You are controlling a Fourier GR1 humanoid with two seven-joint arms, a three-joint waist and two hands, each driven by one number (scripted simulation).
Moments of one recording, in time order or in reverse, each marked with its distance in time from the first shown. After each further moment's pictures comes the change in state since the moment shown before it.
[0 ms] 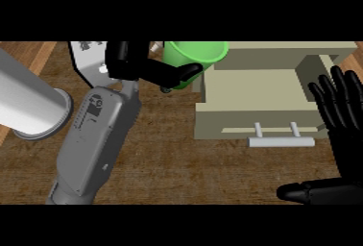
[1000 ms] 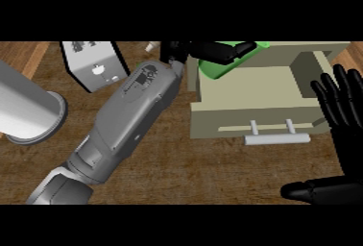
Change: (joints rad) left arm -0.342 -0.003 -0.197 0.542 0.202 0.196 -0.127; right arm -0.010 -0.019 -0.021 0.019 -0.019 0.031 -0.026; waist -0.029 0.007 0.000
